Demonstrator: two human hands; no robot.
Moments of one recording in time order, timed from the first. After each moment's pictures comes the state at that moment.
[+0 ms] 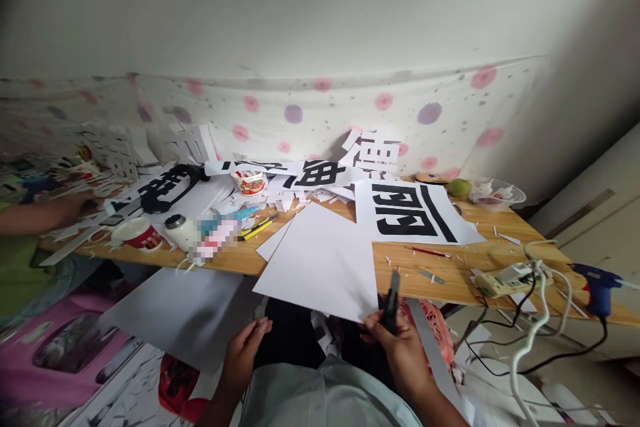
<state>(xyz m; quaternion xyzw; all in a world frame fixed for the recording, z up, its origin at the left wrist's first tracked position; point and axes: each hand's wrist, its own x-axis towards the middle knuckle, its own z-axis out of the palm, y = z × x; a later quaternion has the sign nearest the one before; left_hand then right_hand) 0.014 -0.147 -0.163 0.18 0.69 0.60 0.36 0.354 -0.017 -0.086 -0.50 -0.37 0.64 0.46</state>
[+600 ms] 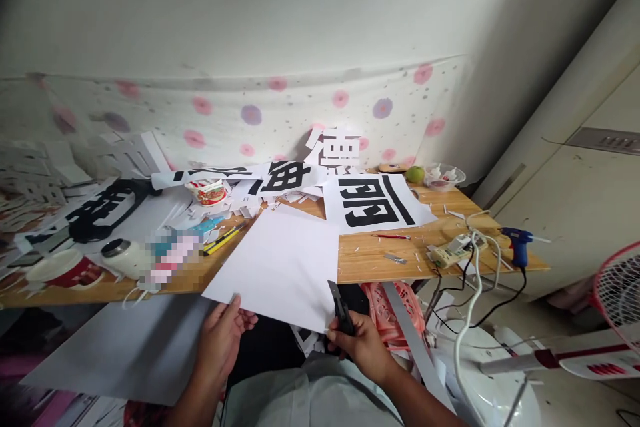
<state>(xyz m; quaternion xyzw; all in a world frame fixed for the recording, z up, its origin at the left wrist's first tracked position) 0.037 -0.070 -0.074 0.15 0.58 0.67 0.44 0.351 -0.024 -0.100 -0.43 -0.48 0.69 0.33</state>
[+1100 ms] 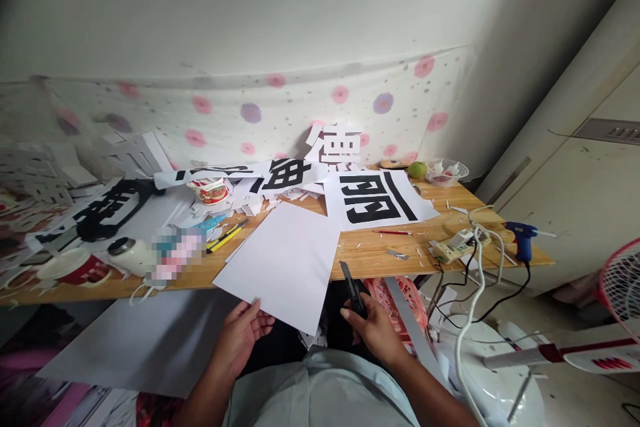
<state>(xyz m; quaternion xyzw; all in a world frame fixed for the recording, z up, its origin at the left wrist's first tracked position) 0.054 -0.078 -0.094 0.13 0.58 0.62 0.52 0.369 -0.006 -0.094 -0.47 -0.49 0.63 0.37</state>
